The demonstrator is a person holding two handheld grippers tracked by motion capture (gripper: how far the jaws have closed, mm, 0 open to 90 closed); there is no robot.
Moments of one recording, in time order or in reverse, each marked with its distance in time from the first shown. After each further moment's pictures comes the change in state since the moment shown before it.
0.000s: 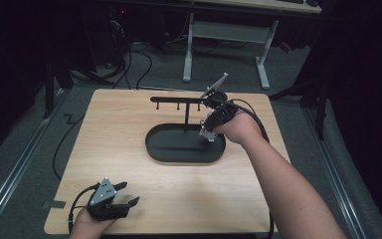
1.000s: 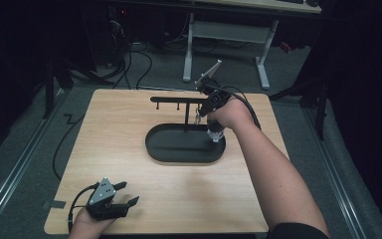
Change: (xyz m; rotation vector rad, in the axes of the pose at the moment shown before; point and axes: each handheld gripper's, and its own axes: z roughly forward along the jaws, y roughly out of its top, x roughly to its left) left arm 0.002 -0.001 0.000 0.003 -0.008 -0.006; right arm -0.016 0.038 0.010 -0.010 -0.012 0.028
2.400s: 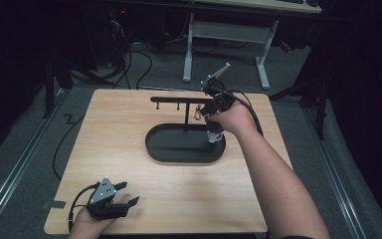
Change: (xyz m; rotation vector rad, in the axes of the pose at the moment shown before) left arm 0.001 -0.001 0.002 0.011 -0.008 0.002; right arm -0.002 -0.019 -0.004 -0.117 -0.040 0.029
